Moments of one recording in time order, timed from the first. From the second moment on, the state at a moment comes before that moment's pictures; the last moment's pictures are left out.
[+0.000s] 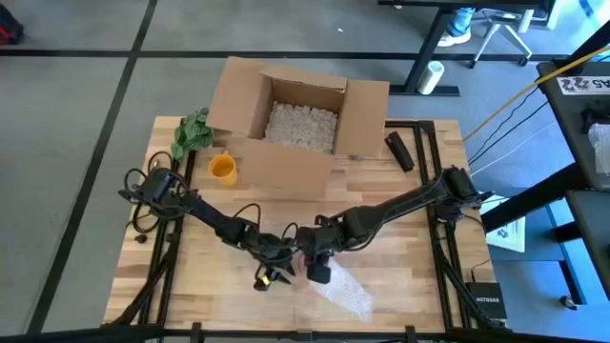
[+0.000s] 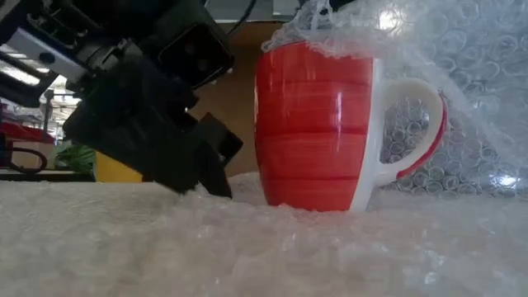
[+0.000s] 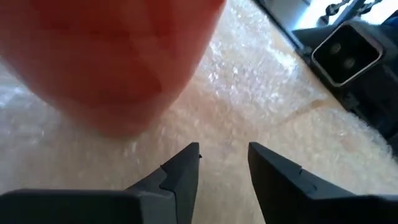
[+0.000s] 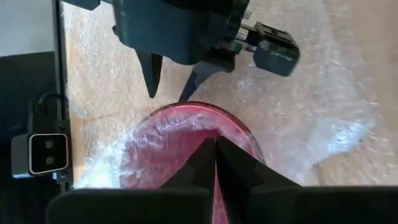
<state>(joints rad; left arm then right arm) -0.37 1.91 0.80 0.50 0.21 -0.15 0.36 1.91 1.57 -0.72 -0.01 0.53</state>
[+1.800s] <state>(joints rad) -0.37 1.91 0.80 0.49 0.20 -0.13 0.35 2.14 1.78 -0.79 -0.11 0.42</state>
